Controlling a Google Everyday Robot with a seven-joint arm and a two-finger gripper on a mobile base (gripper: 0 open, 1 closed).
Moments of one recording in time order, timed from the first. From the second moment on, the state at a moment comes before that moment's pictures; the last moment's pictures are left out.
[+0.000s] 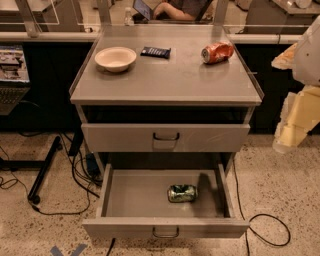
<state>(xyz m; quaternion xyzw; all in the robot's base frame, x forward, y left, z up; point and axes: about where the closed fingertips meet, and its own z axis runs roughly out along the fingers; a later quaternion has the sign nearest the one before) 0.438 -0.217 0.976 -0.60 0.78 -0.03 0.16</state>
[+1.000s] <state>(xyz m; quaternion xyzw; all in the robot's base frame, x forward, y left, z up) 0.466 -0.234 0.905 -0.57 0.80 0.02 0.21</state>
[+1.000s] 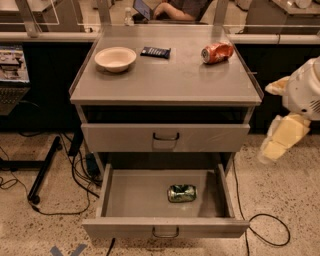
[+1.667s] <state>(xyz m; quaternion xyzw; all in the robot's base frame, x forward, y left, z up) 0.514 -0.231 0.792 -0.55 0.80 0.09 0.21</state>
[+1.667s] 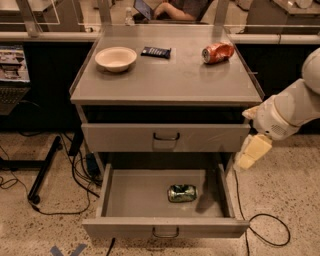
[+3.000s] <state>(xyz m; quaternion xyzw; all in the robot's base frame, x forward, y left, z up) 0.541 -0.213 0.667 -0.53 0.82 0.14 0.16</state>
